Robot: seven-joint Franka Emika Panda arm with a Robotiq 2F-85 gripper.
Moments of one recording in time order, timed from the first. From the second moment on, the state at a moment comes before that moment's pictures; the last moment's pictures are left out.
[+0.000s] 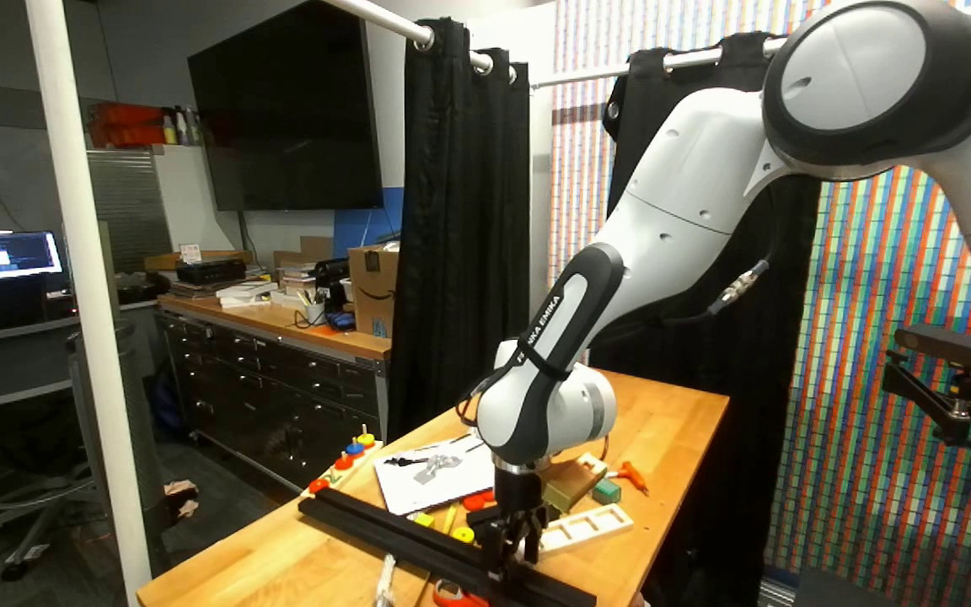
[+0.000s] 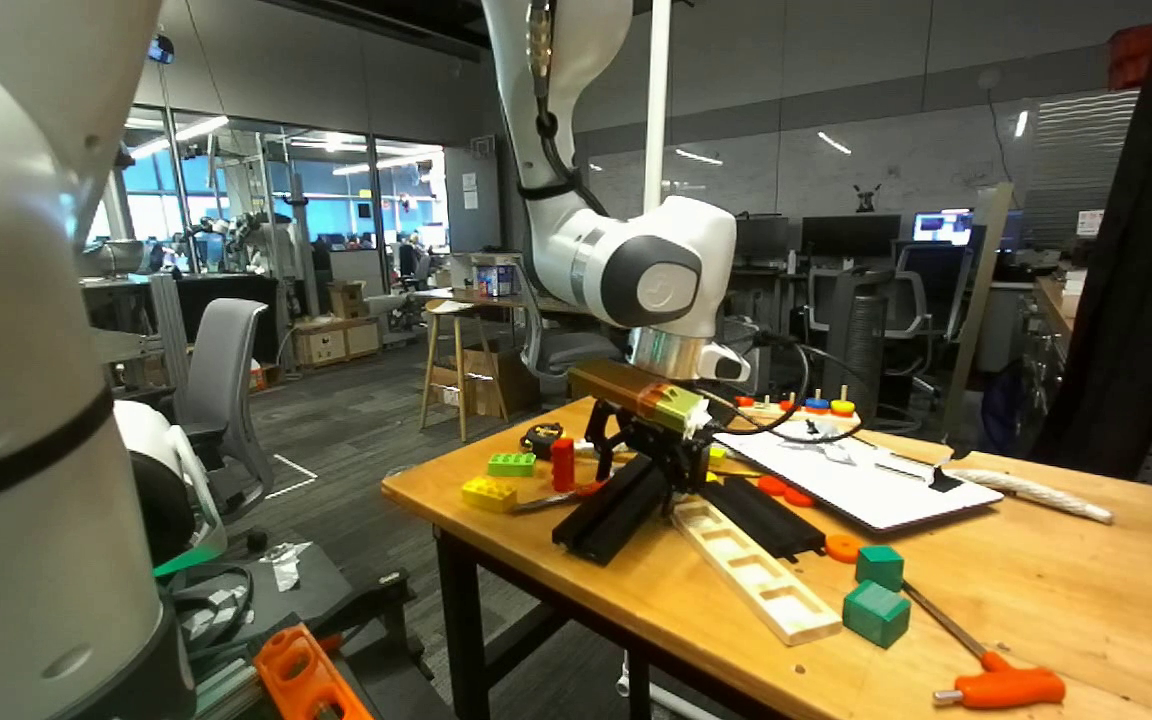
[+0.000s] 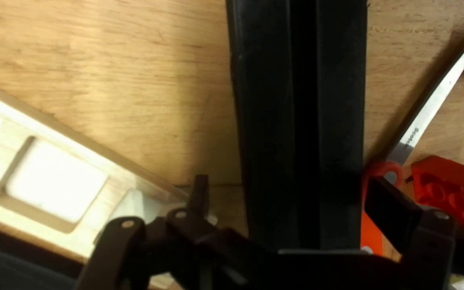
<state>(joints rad) -0.05 0.42 0.17 -2.30 0.23 2.63 -0.33</state>
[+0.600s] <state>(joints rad) -0.08 0.13 0.05 -2.41 0.23 2.67 -0.24</state>
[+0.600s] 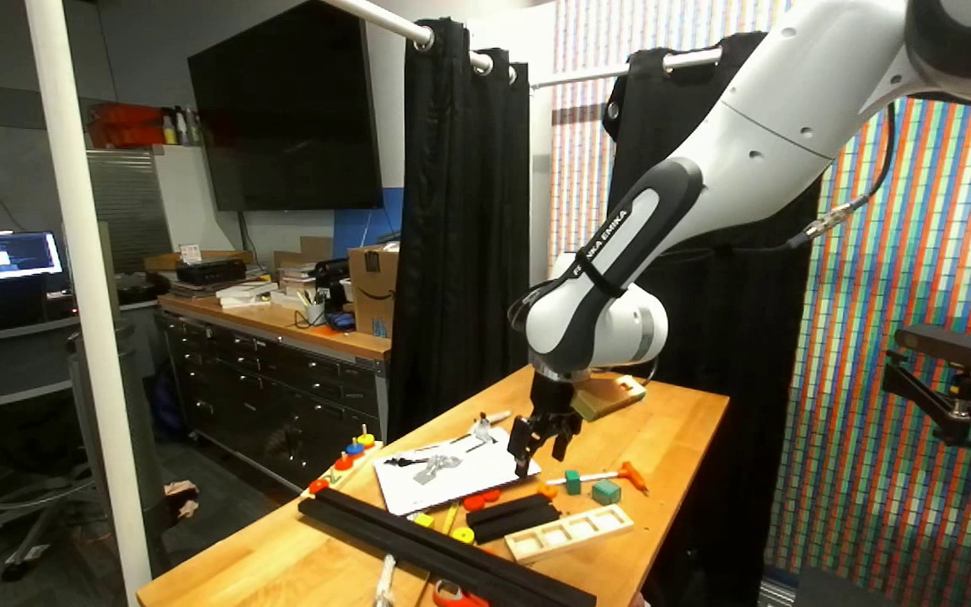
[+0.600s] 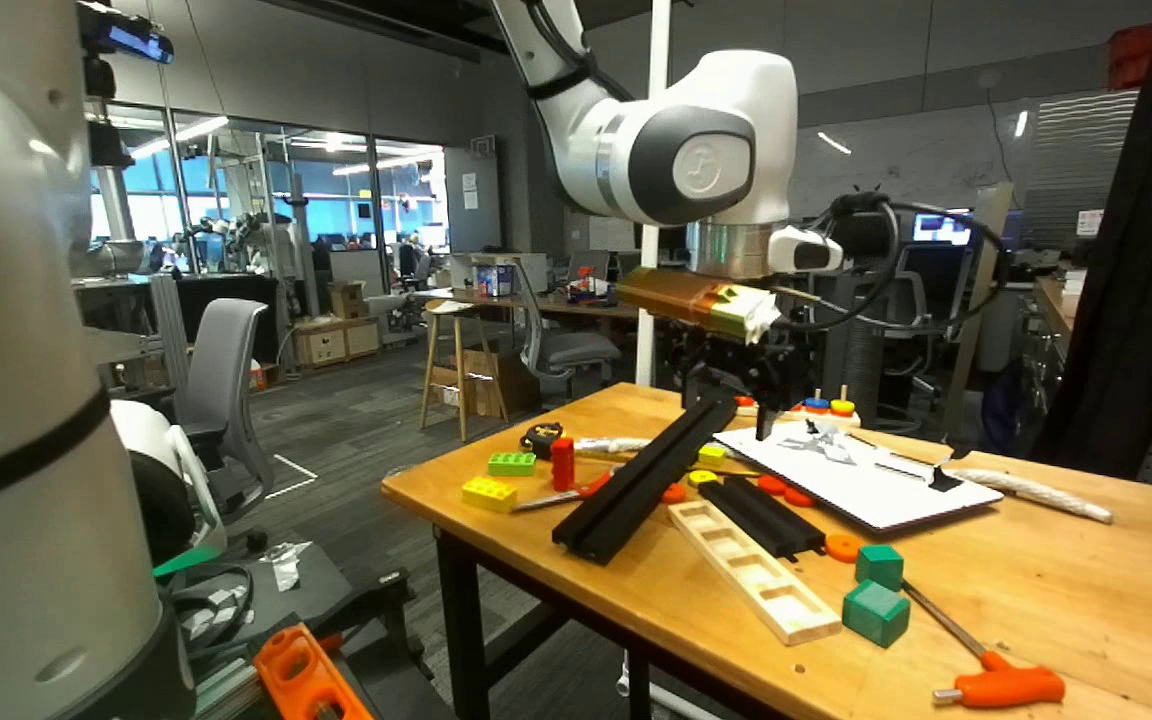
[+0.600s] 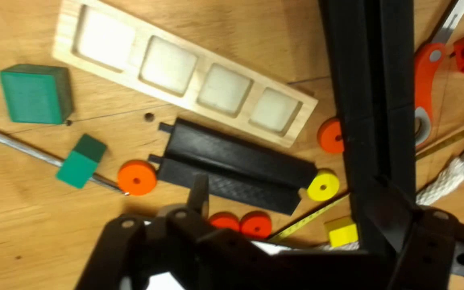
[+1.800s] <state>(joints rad) -0.01 0.35 -0.20 -2.25 -0.07 2.75 0.53</state>
